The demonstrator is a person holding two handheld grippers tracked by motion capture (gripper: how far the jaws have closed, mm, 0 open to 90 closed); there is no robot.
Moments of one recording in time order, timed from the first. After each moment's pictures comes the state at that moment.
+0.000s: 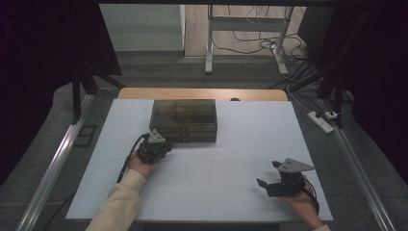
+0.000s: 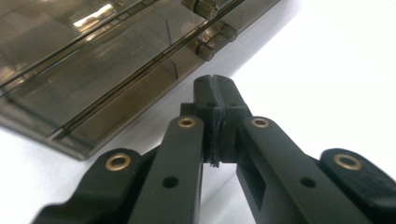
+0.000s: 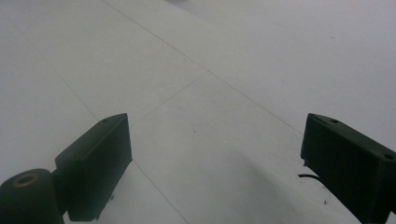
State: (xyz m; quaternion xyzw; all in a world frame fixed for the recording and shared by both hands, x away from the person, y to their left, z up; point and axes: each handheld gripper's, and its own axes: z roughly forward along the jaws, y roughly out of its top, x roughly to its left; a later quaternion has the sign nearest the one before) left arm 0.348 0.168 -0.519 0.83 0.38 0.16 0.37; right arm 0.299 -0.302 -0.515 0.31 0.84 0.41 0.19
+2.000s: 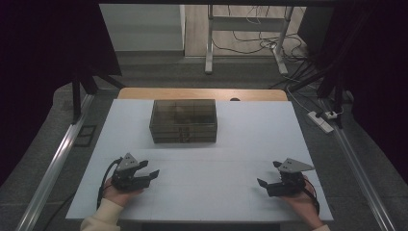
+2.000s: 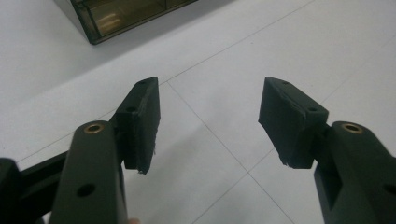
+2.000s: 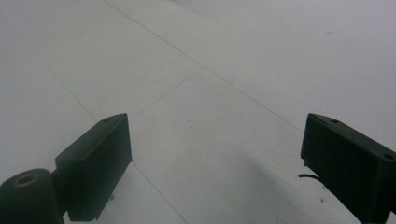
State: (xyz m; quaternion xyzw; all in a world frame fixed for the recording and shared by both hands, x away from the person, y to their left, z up) left arm 0.259 0.211 -0.523 0.79 0.43 0.15 0.40; right arm 0.299 -0.303 -0.516 0.32 0.84 0.40 0.19
